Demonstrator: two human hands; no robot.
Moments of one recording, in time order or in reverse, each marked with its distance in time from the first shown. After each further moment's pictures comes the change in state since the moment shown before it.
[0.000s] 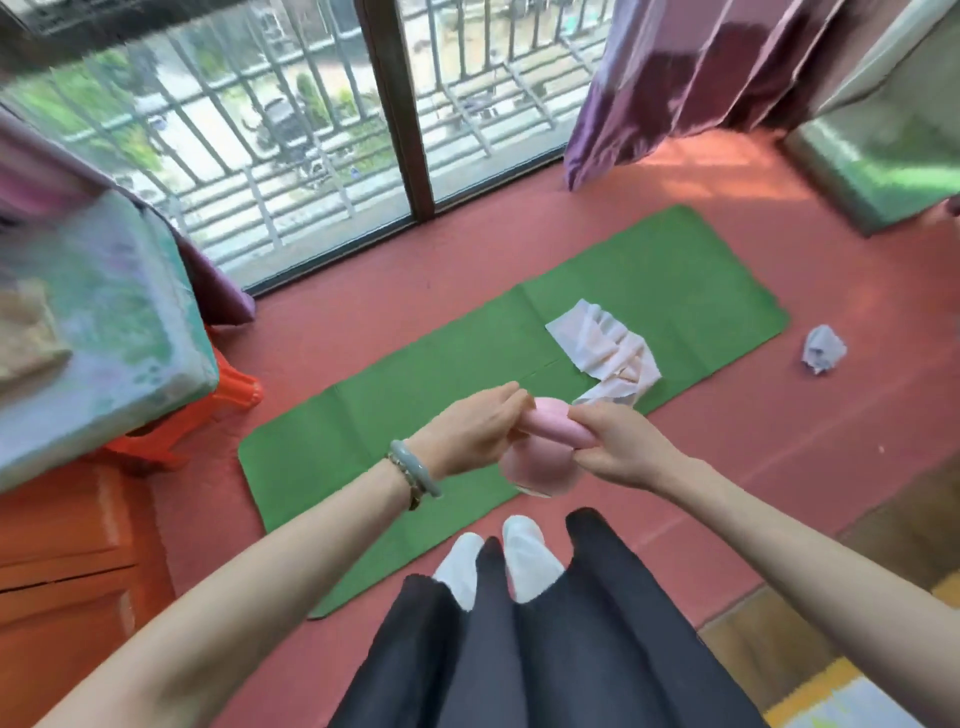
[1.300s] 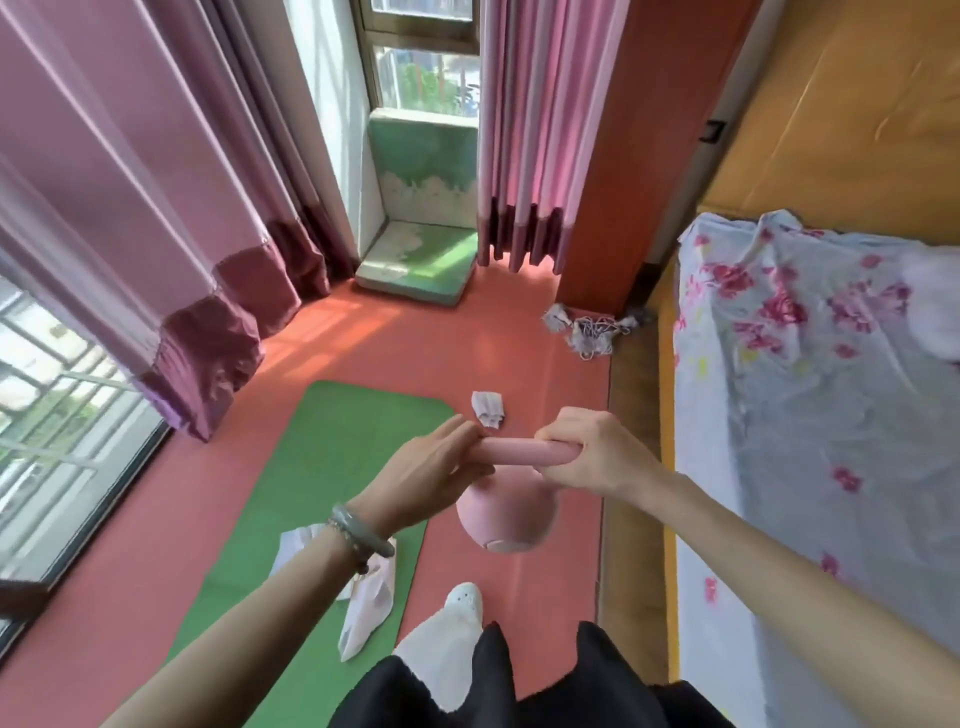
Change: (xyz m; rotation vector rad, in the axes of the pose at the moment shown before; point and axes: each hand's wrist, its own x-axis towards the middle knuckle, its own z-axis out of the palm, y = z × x) left_hand 0.470 0.396 0.083 0.034 -0.179 0.666; right_hand -0.314 0.407 -0.252 0.274 0.833 0.485
